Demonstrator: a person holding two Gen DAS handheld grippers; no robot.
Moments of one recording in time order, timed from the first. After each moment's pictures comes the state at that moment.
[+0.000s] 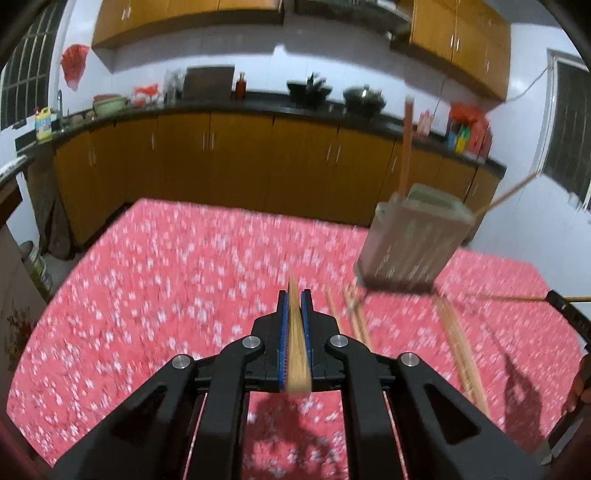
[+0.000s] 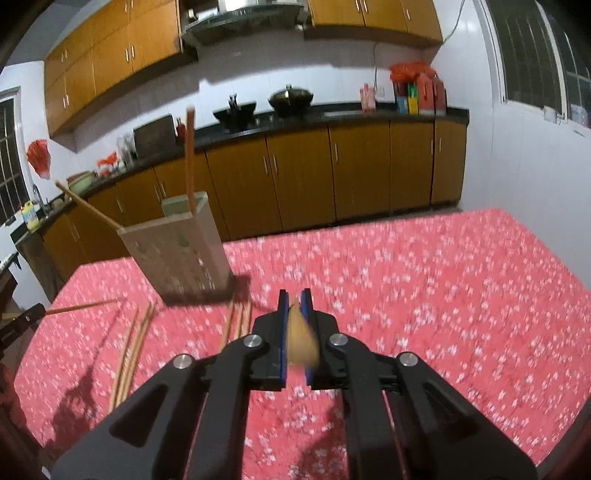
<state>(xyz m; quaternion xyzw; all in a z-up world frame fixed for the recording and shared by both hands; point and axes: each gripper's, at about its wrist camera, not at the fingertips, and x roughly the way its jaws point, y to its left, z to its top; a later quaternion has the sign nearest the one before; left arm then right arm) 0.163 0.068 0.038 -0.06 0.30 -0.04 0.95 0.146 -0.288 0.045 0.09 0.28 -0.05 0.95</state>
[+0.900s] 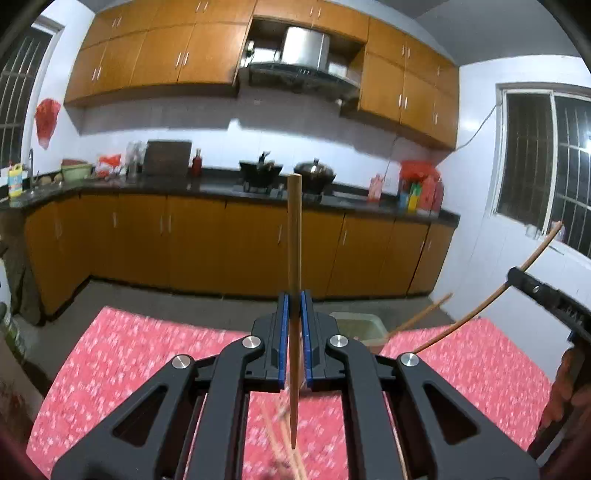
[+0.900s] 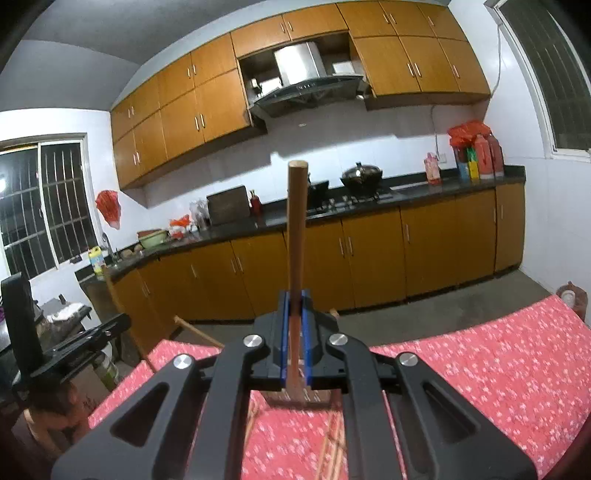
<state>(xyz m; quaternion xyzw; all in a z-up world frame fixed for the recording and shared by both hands) 0.169 0.021 0.157 -0.06 0.16 -0.12 0.98 0.153 -0.255 0.190 0.11 0.14 0.08 0.98</state>
